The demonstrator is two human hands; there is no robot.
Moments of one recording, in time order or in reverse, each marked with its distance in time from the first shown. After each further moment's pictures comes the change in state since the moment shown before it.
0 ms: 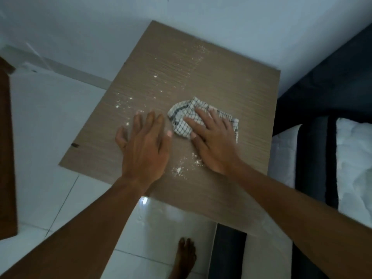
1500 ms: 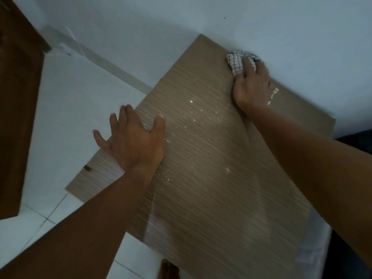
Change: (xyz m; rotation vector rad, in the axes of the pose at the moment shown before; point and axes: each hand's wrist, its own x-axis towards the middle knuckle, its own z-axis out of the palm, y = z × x) left_hand 0.097 -0.045 -0.003 0.036 0.251 -0.668; right_hand 0.259 0.036 -0.027 0.096 0.225 0.327
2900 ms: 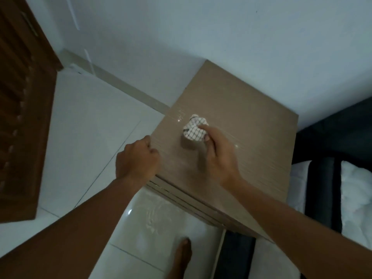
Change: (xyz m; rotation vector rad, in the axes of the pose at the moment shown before) left_hand -0.040 -0.125 -0.128 -0.153 -0.386 0.253; right_hand -0.291 -0.100 -0.048 0.482 -0.088 -0.247
